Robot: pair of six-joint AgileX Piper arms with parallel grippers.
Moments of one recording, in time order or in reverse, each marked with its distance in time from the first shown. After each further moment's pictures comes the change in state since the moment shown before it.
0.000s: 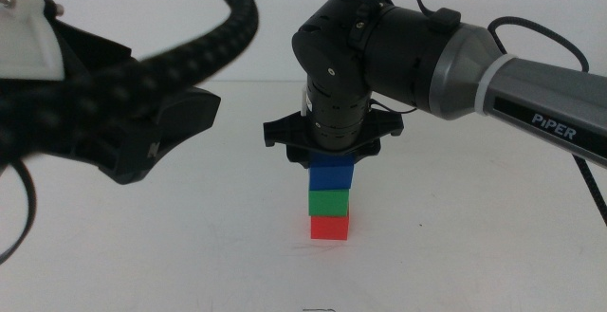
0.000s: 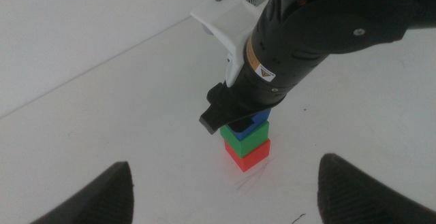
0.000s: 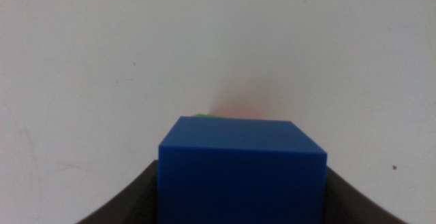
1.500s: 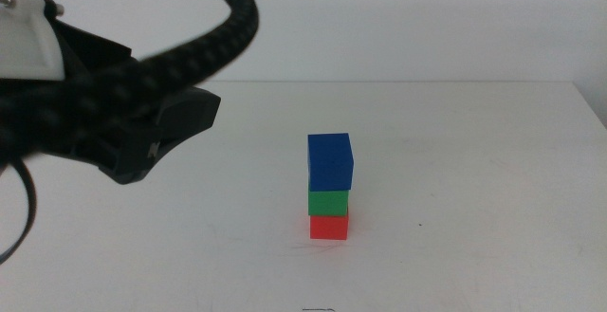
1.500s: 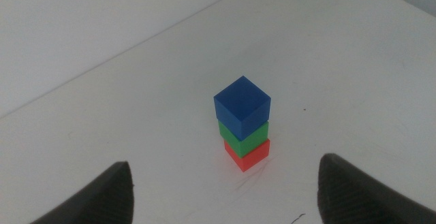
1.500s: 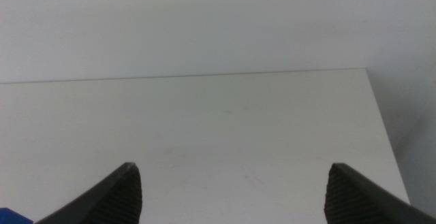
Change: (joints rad) left arm 0.000 0.000 0.000 0.000 0.000 0.000; right arm -0.732 -0.918 0.587 0.294 -0.389 -0.692
